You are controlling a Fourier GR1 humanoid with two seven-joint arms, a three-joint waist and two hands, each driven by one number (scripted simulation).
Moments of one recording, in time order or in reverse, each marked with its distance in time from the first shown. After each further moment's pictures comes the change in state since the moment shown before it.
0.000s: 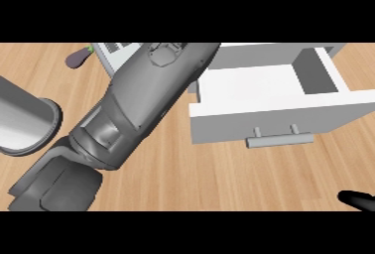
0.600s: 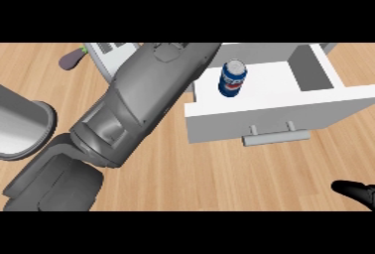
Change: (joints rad) left arm -0.047 0.000 -0.064 0.097 0.074 0.134 -0.054; right arm -0.063 -0.042 0.023 0.027 0.048 0.007 -0.004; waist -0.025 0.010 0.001
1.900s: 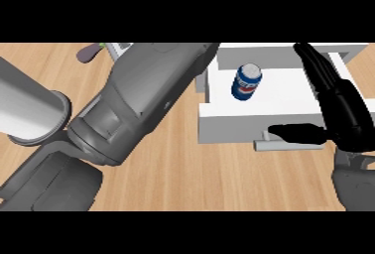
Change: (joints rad) left arm -0.044 0.003 0.022 0.047 0.118 0.006 -0.091; right arm -0.262 -0.142 0.344 0.465 0.706 -0.063 -0.265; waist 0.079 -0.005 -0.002
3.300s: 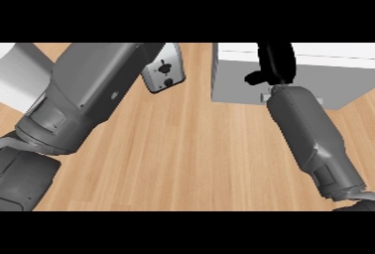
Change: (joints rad) left arm 0.161 0.170 0.009 -0.186 -0.061 -0.100 0.112; right arm -0.590 0.129 -0.076 1.155 0.387 -0.615 -0.162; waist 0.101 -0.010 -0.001
